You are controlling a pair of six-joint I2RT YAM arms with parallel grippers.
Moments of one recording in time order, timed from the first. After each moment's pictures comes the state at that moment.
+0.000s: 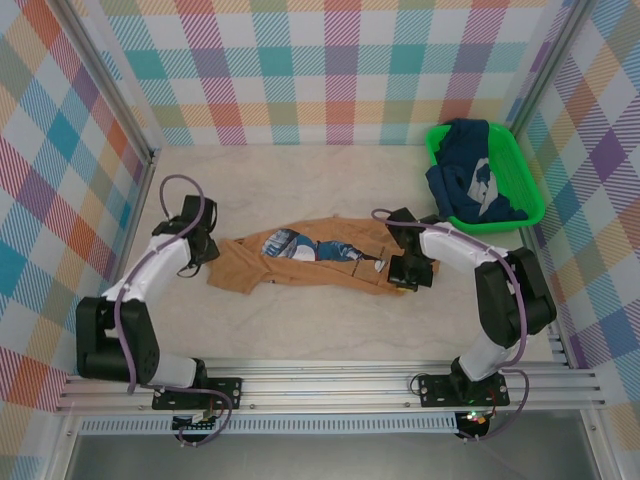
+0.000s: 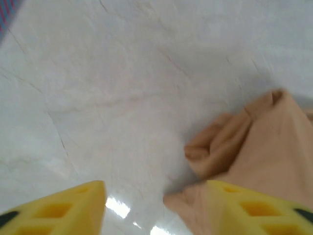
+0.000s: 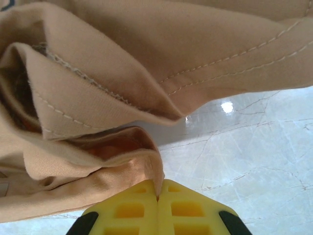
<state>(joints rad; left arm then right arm) -0.09 1.38 0.95 -0.76 -0.35 -0.52 0.42 1.65 1.04 -0.96 0.00 0.65</state>
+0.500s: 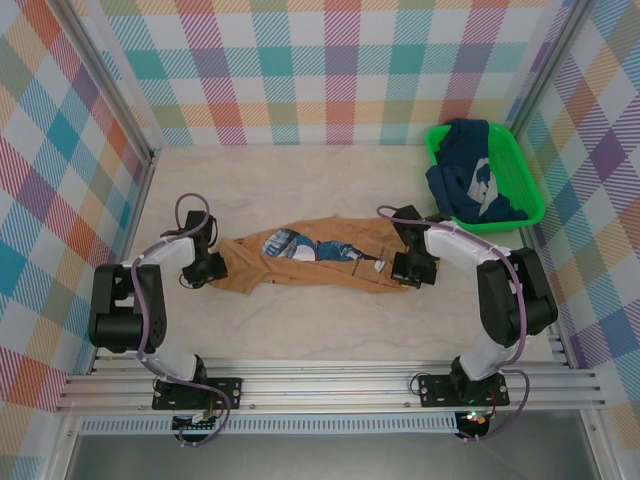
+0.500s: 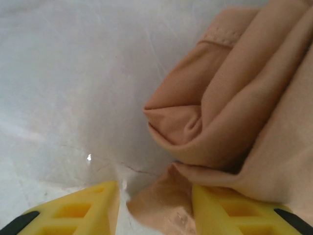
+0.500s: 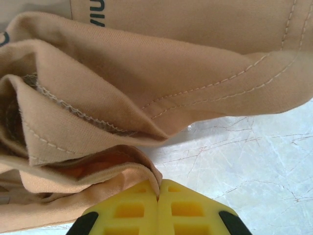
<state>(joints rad) -0.01 1.60 0.87 -0.65 -0.08 -0.38 0.39 1.65 1.03 -0.94 -0.01 0.64</state>
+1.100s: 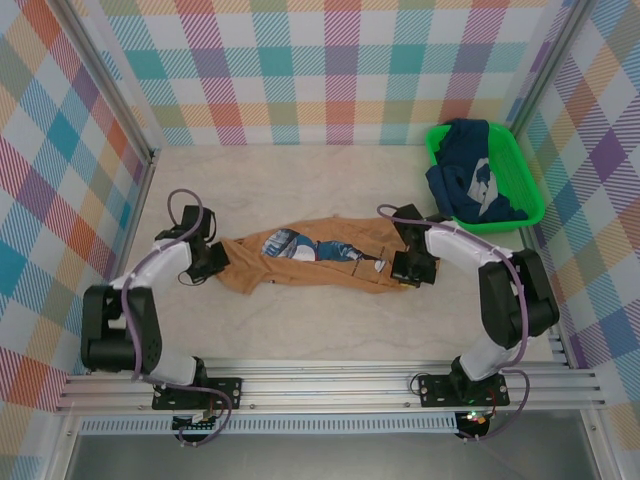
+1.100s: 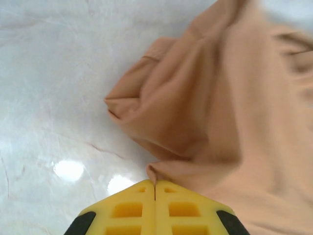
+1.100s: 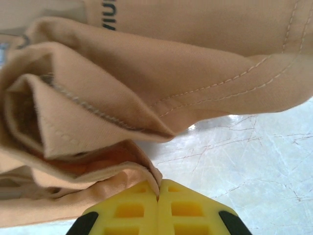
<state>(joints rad) -0.07 1.41 0.89 -0.68 -0.02 -0.53 0.39 1.62 1.04 -0.94 -0.01 0.64</state>
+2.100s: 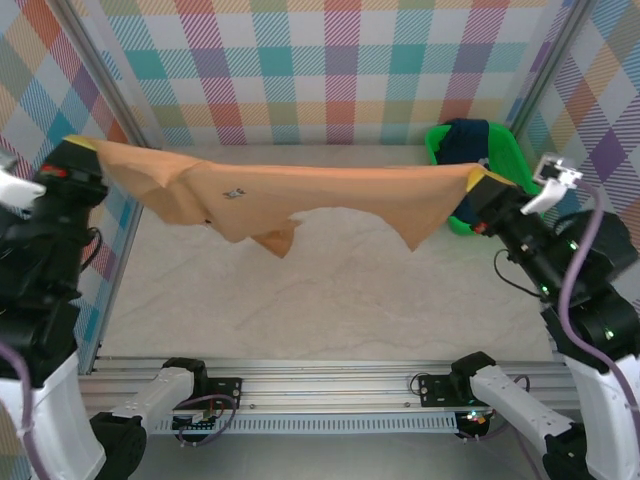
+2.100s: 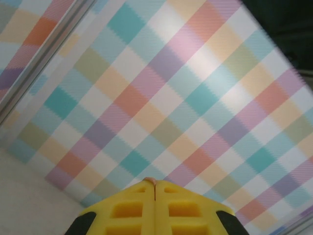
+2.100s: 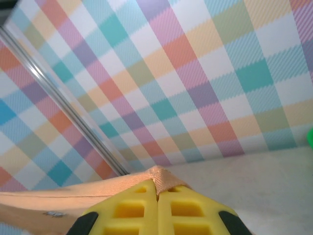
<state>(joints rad) -0.10 0.97 1.99 -0.85 -0.21 -0.75 0.39 0.77 1.49 -0.67 -0.01 0.52</state>
